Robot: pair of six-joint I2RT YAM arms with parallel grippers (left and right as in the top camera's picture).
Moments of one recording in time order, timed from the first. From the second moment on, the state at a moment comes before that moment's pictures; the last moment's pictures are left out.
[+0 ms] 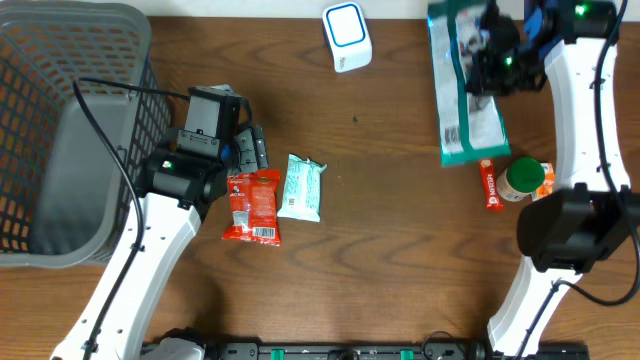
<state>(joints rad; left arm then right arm) -0.28 1.34 1.19 -0.81 -0.14 -0.38 -0.06 2.11 2.18 -1.42 -0.31 -0.15</state>
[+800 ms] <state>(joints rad) -0.28 1.34 1.19 -0.81 -0.14 -0.38 -0.11 2.12 1.72 -1.00 -0.11 -0.16</state>
